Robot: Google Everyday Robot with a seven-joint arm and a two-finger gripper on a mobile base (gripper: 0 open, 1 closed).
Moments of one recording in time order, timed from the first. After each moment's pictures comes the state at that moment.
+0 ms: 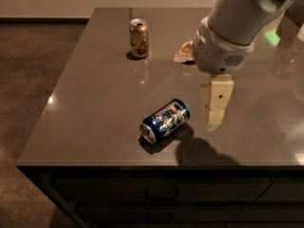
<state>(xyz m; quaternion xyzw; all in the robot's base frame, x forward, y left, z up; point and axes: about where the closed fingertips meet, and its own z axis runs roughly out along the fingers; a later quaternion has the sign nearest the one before) 0.465 -0.089 0.936 -0.78 0.61 0.03 0.14</state>
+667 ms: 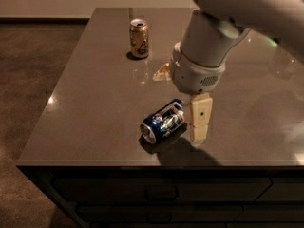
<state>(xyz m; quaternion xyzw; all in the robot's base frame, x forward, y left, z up) 0.453 -0.057 0.898 -0.83 0.55 0.03 0.12</state>
